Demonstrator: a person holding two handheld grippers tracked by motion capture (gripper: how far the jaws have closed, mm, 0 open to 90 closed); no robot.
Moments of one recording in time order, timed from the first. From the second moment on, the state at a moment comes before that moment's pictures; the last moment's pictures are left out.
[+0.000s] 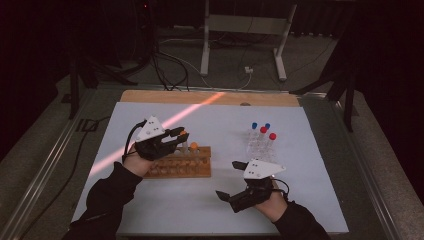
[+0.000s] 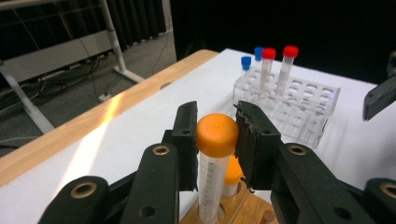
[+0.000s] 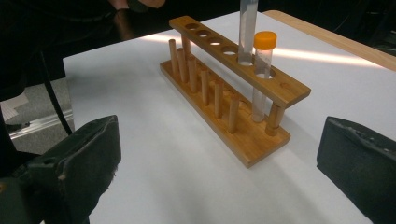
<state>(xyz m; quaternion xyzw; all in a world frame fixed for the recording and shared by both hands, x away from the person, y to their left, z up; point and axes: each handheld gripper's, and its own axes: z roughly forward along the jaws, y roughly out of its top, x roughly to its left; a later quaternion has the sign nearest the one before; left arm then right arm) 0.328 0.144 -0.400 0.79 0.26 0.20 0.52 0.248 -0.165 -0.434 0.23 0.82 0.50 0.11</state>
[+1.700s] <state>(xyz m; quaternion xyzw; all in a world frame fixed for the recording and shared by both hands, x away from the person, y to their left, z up) 0.319 0.155 -0.423 0.79 0.28 0.13 0.53 0.254 -0.190 -0.426 0.24 0.81 0.51 0.14</state>
